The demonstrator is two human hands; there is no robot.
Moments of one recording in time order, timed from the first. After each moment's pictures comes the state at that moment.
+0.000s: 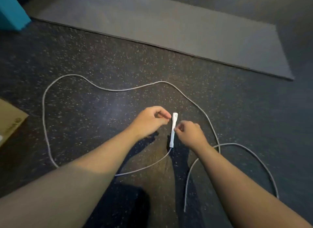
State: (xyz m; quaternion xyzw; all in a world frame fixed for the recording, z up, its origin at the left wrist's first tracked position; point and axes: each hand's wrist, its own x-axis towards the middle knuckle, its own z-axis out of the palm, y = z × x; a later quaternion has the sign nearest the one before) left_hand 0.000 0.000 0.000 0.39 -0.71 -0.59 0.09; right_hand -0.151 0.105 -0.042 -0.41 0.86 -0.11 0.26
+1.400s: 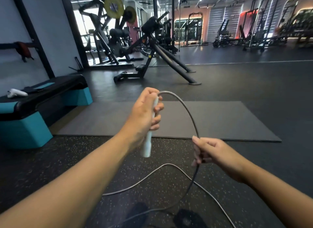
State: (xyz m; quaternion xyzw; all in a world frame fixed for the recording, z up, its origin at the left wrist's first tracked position) left_hand -0.055 -0.062 0.278 0.15 -0.66 -0.64 0.36; right_hand -0.216 0.097 0.197 -0.45 0.63 -0.51 0.37
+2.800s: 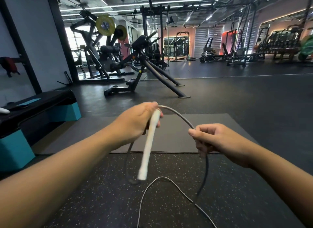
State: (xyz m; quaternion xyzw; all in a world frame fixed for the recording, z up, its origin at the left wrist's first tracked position) left_hand -0.061 -0.063 0.320 0.20 -0.88 -0.36 0.24; right_hand -0.244 0.106 0.273 -0.52 0.63 -0.49 0.30
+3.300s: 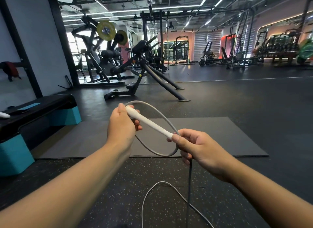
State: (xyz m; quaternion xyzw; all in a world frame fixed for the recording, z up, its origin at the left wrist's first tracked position) left_hand -0.070 -0.066 0.305 0.32 -0.55 -0.57 0.52; right_hand -0.211 0.077 0.256 -0.52 0.58 -0.56 0.28
